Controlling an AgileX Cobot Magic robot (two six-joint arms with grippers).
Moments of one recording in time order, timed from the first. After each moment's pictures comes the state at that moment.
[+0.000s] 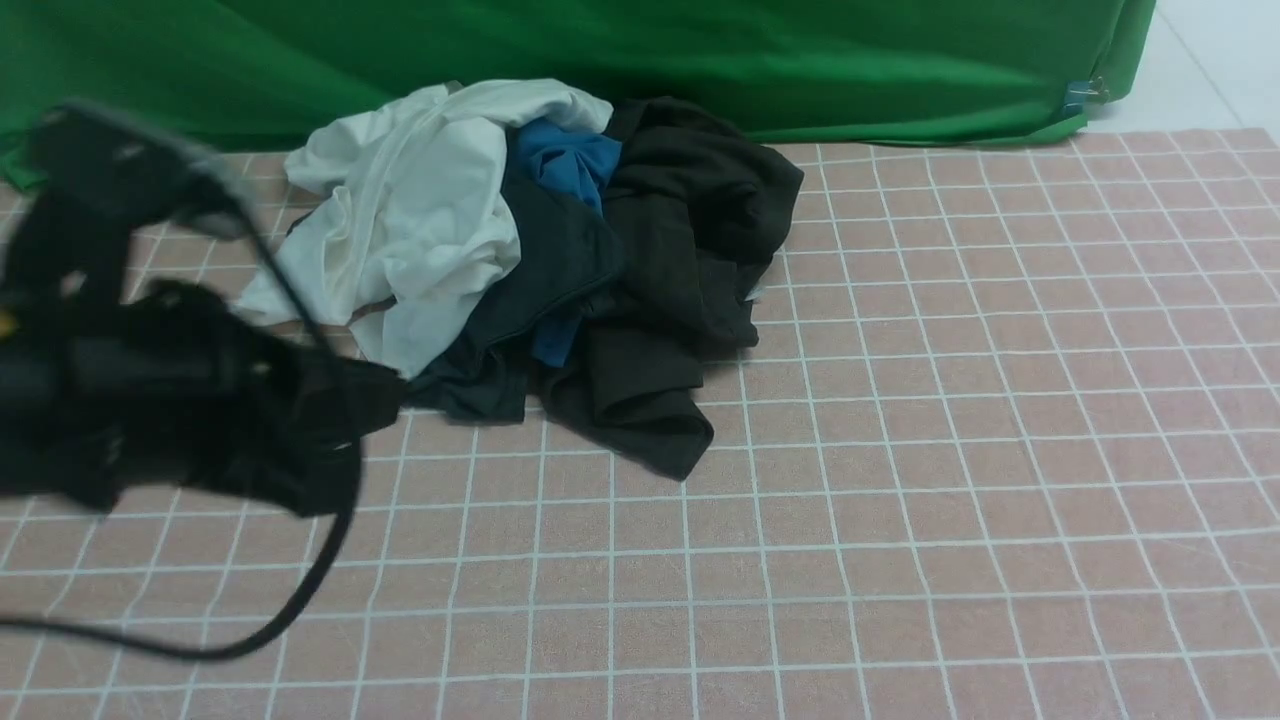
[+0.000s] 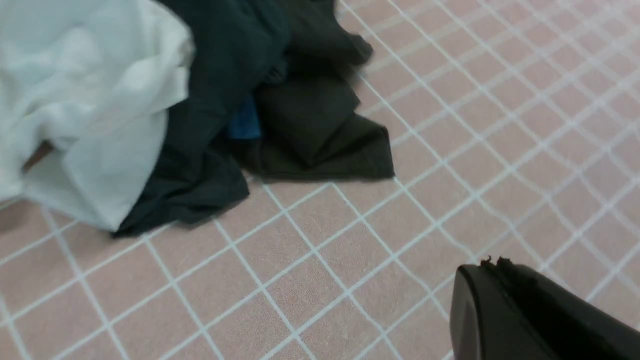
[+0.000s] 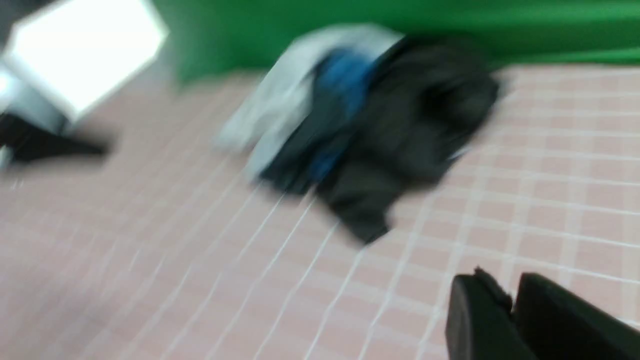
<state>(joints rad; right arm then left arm) 0.51 0.46 -0.63 0.19 0.66 0.10 -0.15 1.04 -0.83 -0.62 0.77 0.76</state>
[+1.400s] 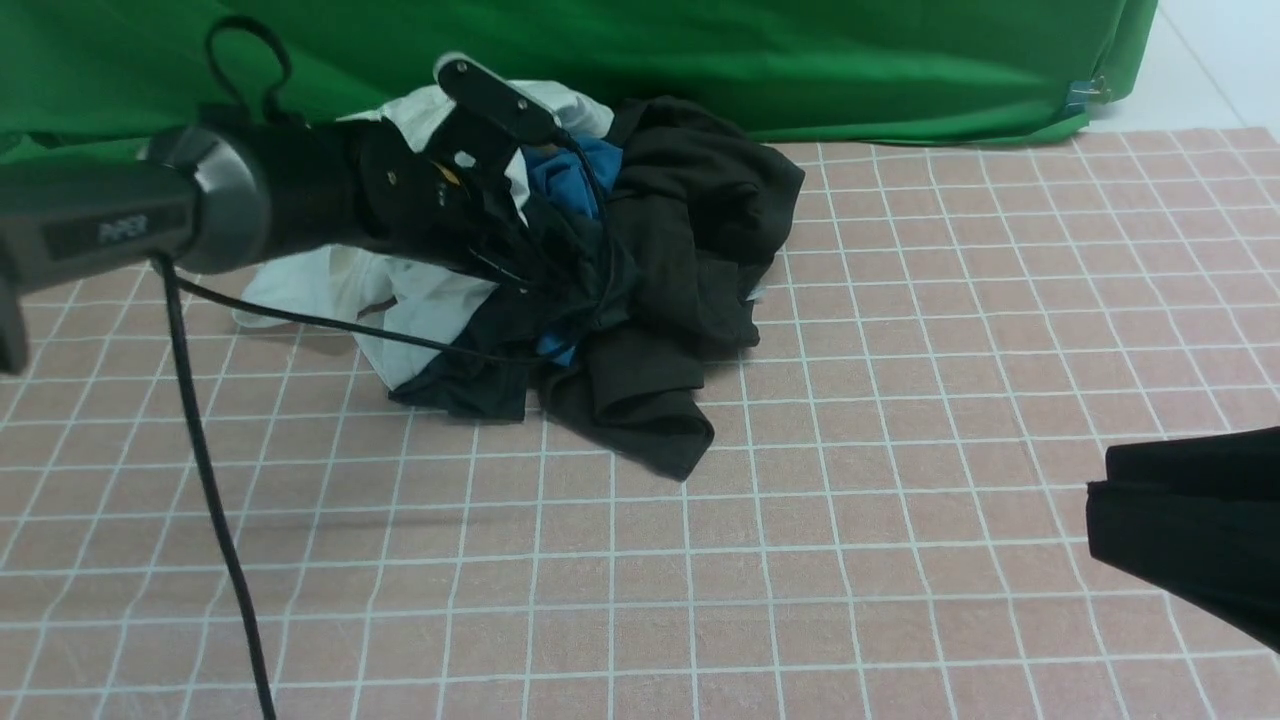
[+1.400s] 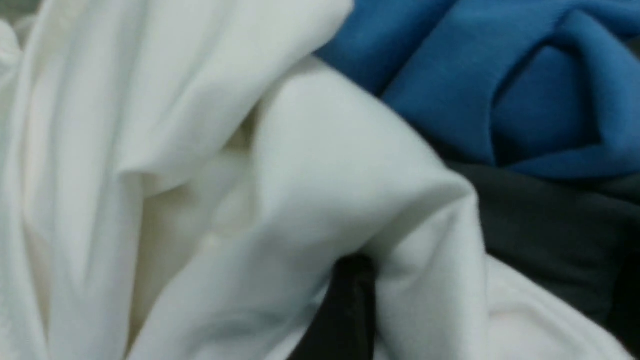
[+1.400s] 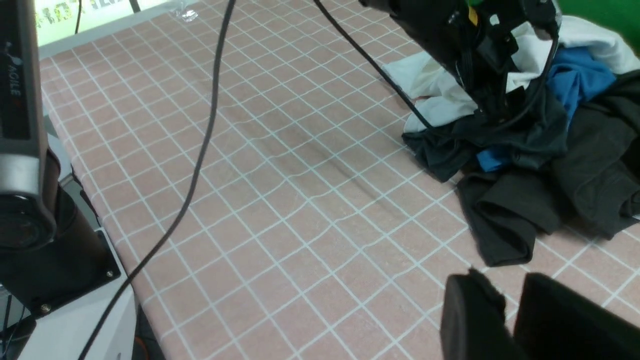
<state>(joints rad) 0.81 0.67 -0.79 0.18 0.65 -0.08 -0.23 2.03 -1.38 -0.26 0.23 0.66</state>
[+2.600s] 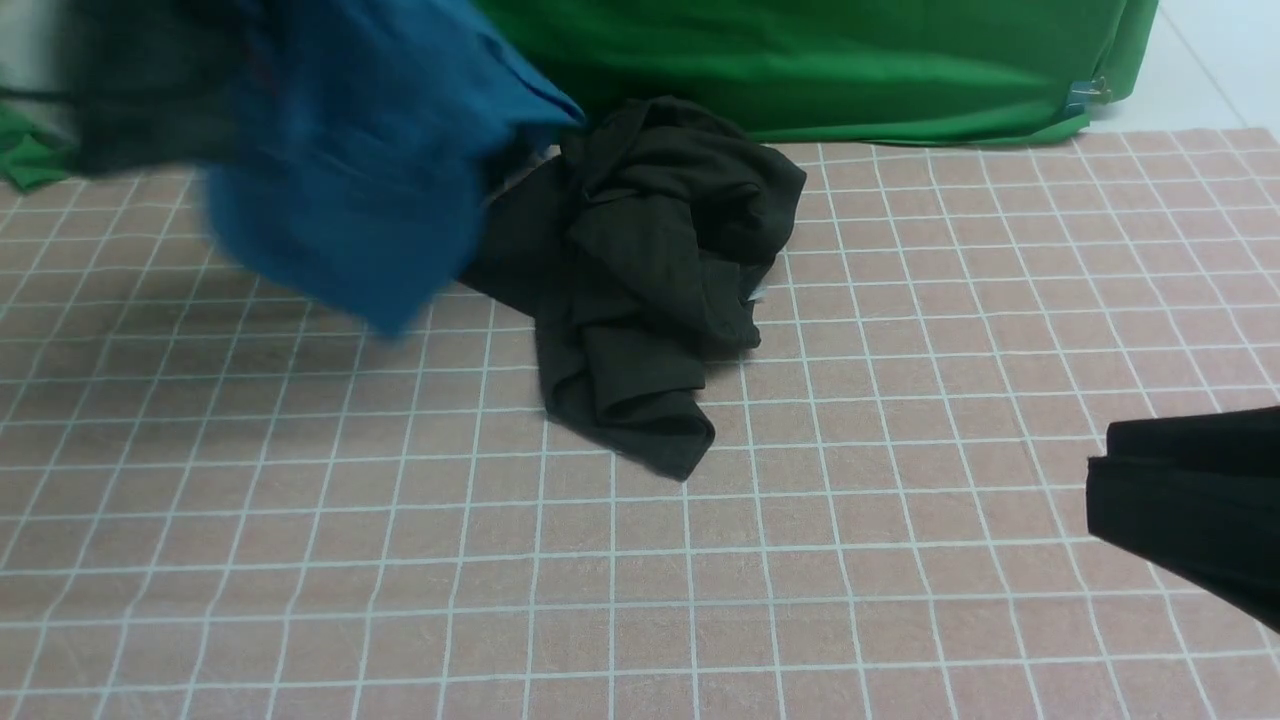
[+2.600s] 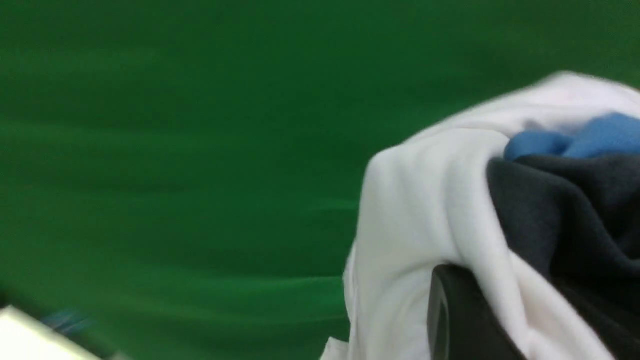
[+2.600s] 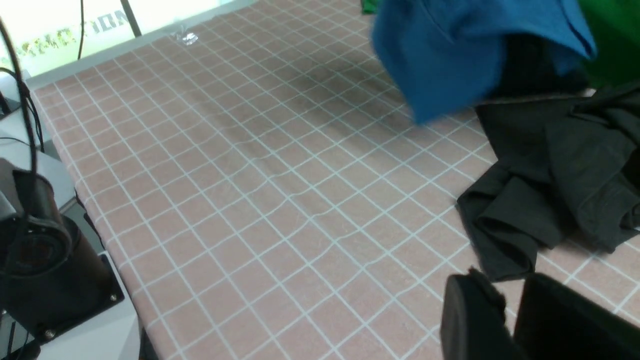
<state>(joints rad) 0.81 0.67 -0.79 0.18 0.61 -0.07 0.06 1.35 -1.39 -0.04 0.31 0.60</state>
